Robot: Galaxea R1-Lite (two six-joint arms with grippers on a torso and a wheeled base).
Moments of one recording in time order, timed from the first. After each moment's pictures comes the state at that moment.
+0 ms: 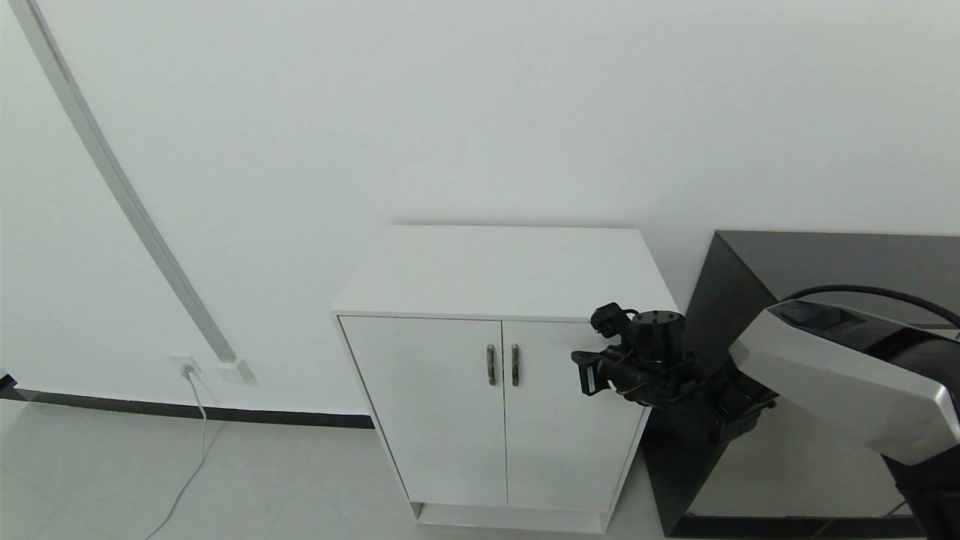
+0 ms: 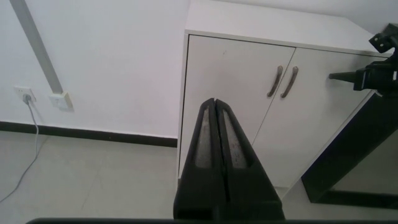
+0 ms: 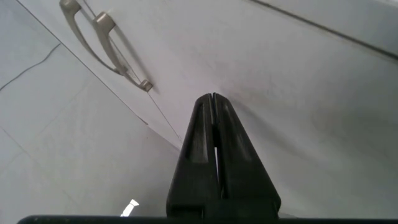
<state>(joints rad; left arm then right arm) 0.00 0.00 0.00 0.00 0.02 -0.10 0.44 2.42 -1.18 -0.93 0.14 -0.01</state>
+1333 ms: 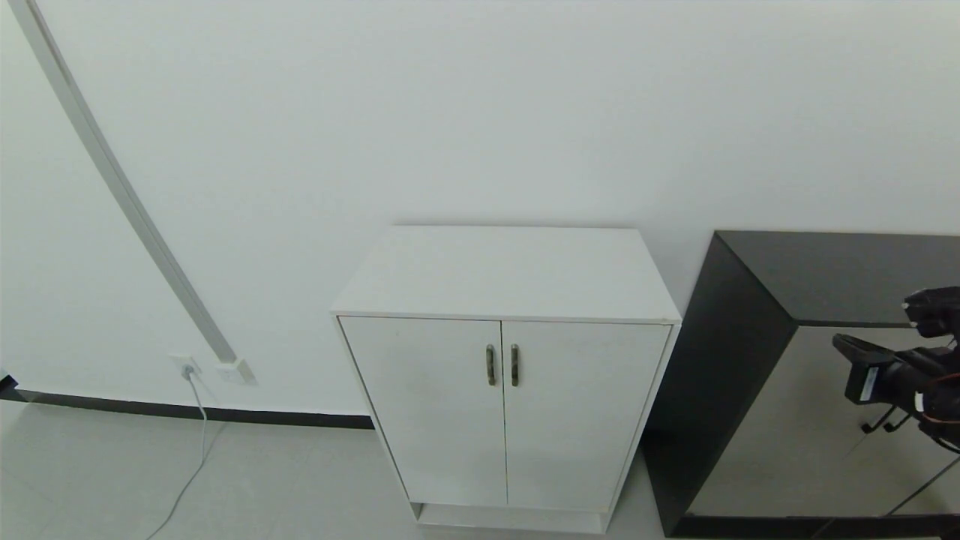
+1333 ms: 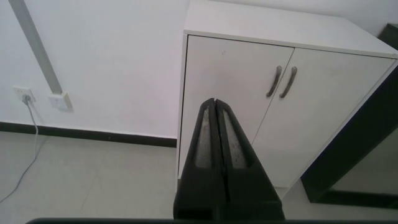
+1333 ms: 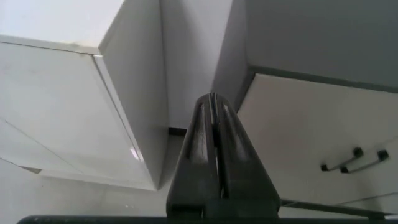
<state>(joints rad) 0.00 0.00 0.00 0.00 0.02 -0.10 -0.13 1.69 -0.30 -1.27 0.16 -0.13</state>
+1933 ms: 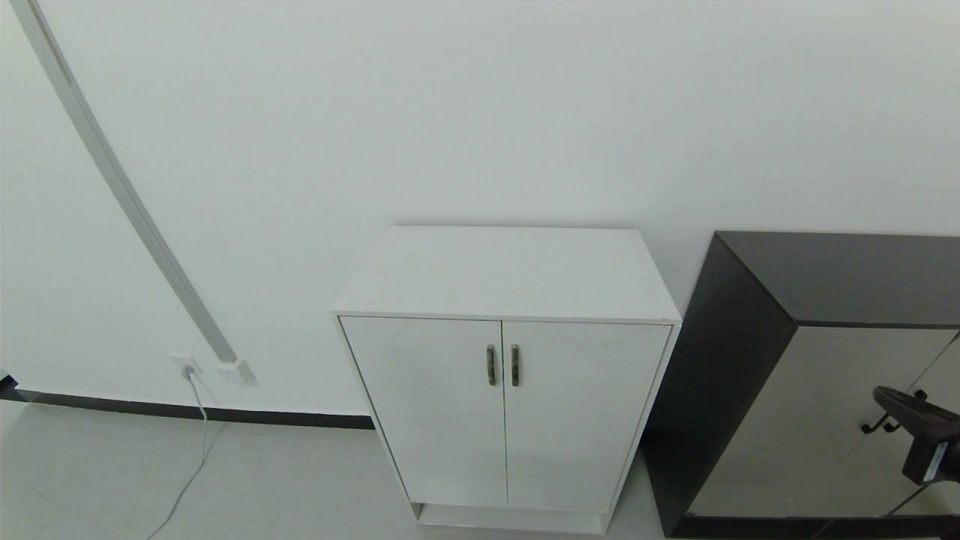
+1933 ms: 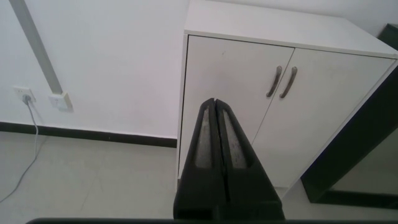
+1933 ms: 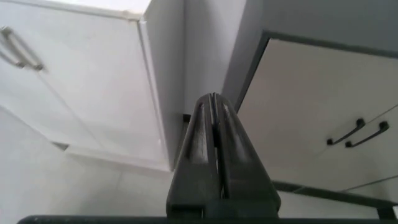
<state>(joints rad) 0.00 0.00 0.00 0.00 0.02 -0.10 -0.16 1.41 -0.02 -1.24 0.24 -0.13</state>
